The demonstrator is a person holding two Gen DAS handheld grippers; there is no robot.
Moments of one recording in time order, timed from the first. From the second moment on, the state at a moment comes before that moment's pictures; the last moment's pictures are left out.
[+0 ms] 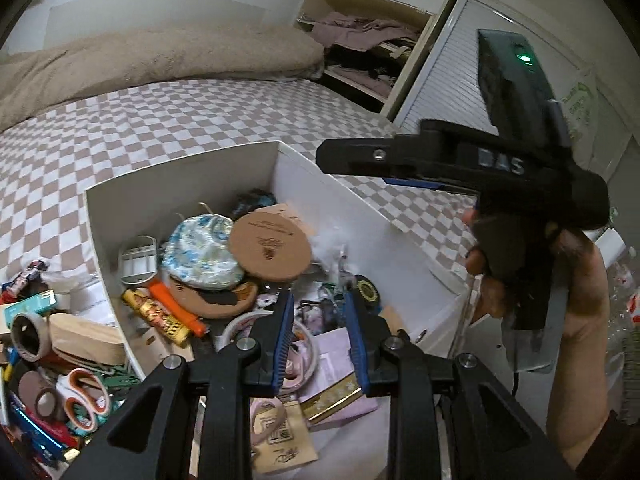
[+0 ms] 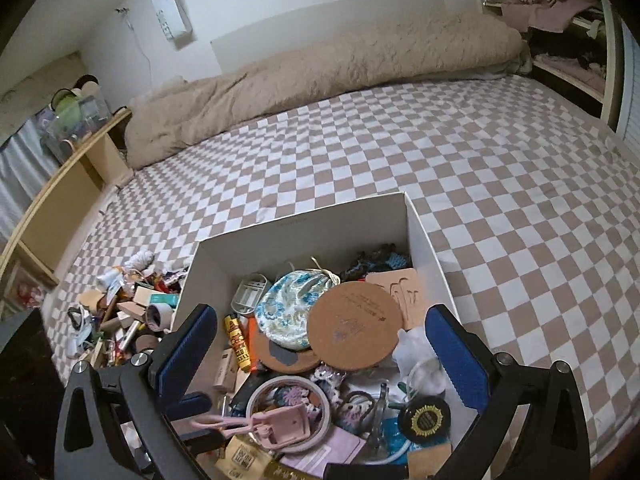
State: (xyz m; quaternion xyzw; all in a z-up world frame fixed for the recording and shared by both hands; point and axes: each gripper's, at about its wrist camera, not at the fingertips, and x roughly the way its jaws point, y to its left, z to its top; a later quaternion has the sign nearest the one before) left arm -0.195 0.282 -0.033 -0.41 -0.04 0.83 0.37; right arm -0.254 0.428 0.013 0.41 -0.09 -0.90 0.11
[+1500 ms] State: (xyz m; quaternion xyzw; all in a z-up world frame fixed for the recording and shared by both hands) left arm -0.159 0.170 -0.014 -0.36 -0.06 0.89 0.29; right arm -0.212 0.338 -0.068 0.54 0.19 -0.80 0.20
